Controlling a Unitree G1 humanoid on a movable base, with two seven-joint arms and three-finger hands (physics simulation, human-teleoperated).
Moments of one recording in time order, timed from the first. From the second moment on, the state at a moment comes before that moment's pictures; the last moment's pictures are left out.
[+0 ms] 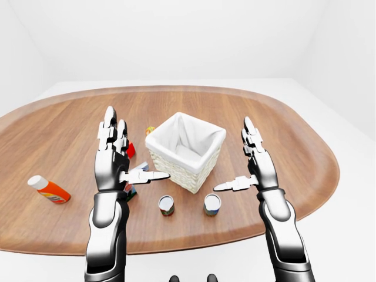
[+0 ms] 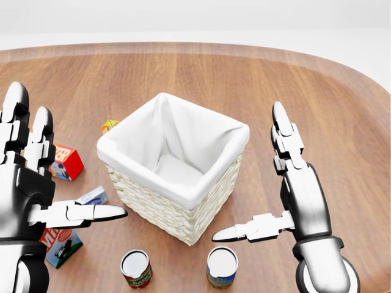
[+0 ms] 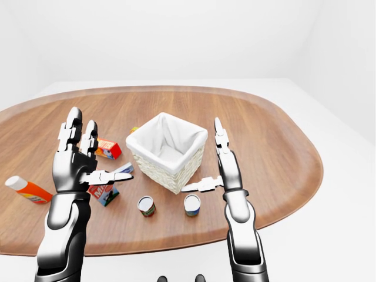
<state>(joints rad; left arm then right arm) -0.05 0.04 0.11 -0.44 -0.09 0.09 -0.02 -0.03 -0.03 0.01 -0.35 -0.19 0.09 0.11</state>
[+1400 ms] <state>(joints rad) -0.05 0.05 0.11 -0.45 -0.10 0.09 -0.01 0.11 -0.02 0.04 -0.34 -0.24 0.09 0.10</state>
